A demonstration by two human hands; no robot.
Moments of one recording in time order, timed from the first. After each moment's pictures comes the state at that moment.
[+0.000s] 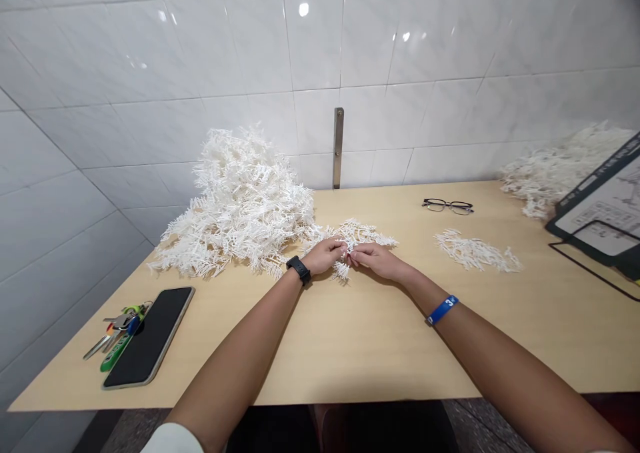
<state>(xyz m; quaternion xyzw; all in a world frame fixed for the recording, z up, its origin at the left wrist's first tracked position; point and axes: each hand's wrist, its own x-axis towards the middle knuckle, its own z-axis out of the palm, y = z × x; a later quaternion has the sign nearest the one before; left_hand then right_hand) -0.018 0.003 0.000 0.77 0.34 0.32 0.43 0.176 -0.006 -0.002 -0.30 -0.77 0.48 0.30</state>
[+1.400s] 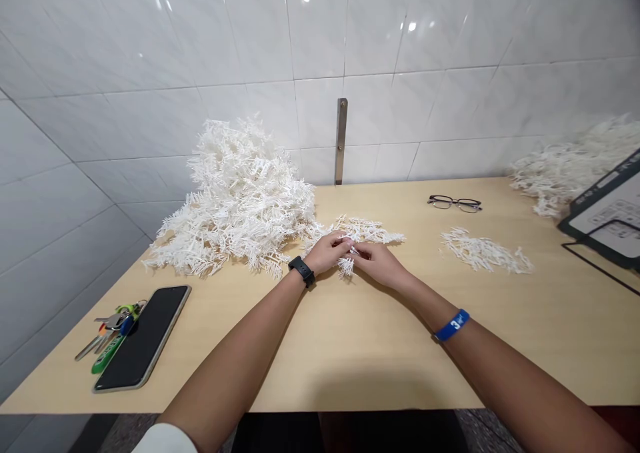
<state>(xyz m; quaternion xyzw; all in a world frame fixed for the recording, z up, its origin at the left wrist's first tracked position) -0.009 0.003 -0.002 0.73 0.37 0.40 0.42 0.161 -0.025 0.007 -0.47 -0.78 0.30 0.30</state>
